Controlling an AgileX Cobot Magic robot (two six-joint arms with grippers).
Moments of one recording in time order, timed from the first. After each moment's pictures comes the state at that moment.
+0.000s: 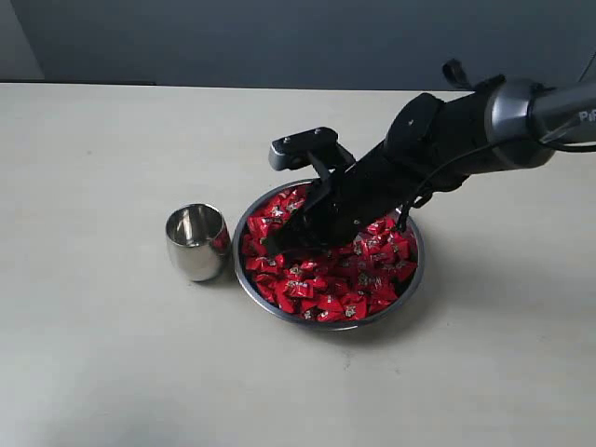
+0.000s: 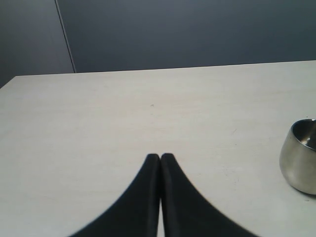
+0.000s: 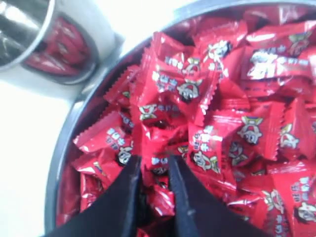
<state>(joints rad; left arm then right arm) 0.12 0.00 0.00 0.05 0.29 -0.02 0.70 1.95 -1.11 0.87 0.48 -0.86</state>
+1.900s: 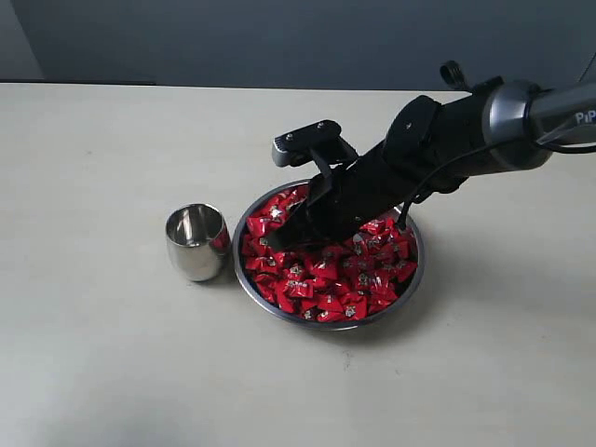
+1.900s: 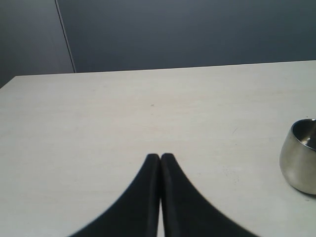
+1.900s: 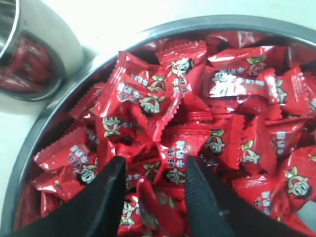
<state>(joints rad) 0.12 0.00 0.00 0.05 0.29 -0.02 0.70 1.97 -1.11 0.84 0.39 -0.86</state>
